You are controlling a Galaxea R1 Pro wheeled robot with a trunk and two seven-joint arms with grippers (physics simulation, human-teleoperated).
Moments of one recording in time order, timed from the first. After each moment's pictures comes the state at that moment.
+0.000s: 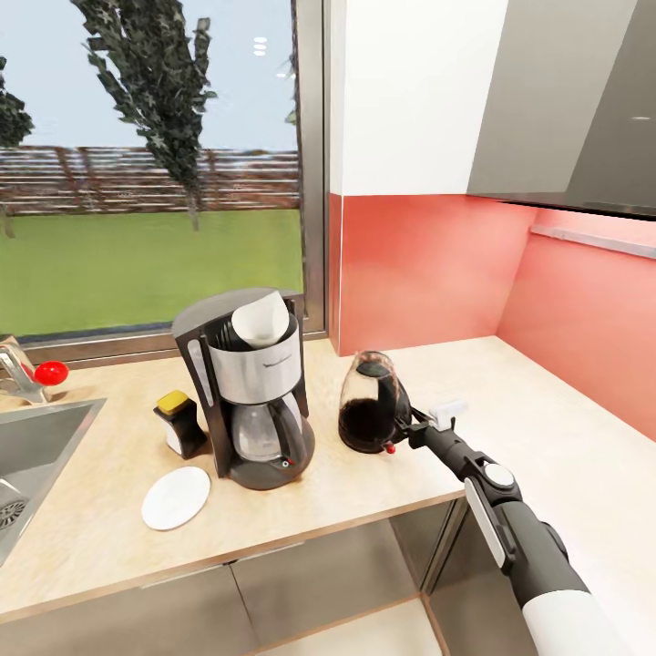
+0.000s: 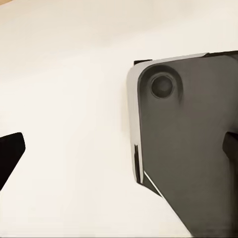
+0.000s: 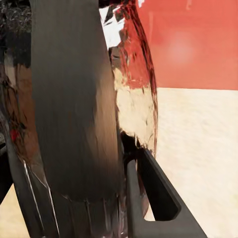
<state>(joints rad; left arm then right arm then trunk) 0.03 0.15 0.05 -0.07 -0.07 -0.39 -0.12 -0.54 -0.06 0.01 -1.12 -0.03 0.06 0.38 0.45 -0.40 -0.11</state>
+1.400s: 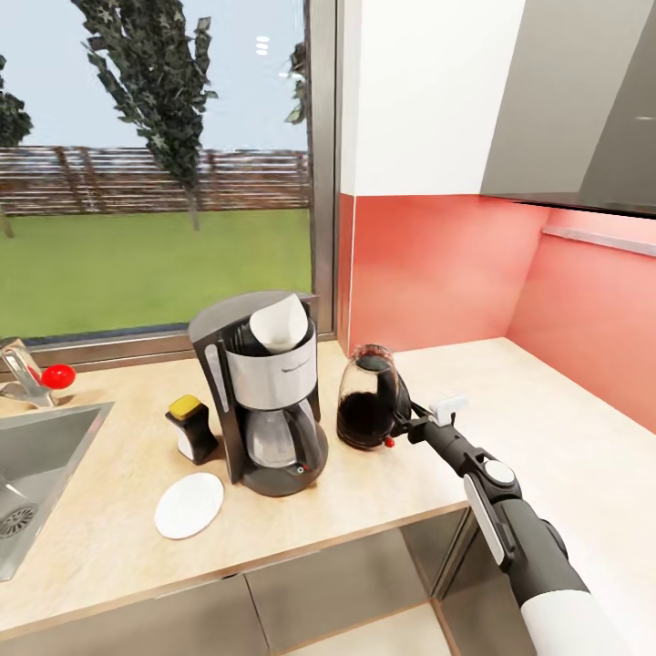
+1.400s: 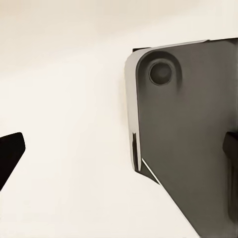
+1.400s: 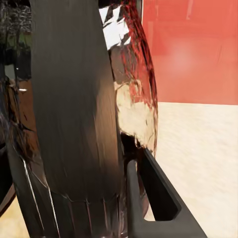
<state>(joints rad) 0.03 0.15 0.05 -0.03 -0.07 -0.39 -0.12 -0.54 -0.05 0.01 -1.15 -0.03 0.06 0.37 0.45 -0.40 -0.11</state>
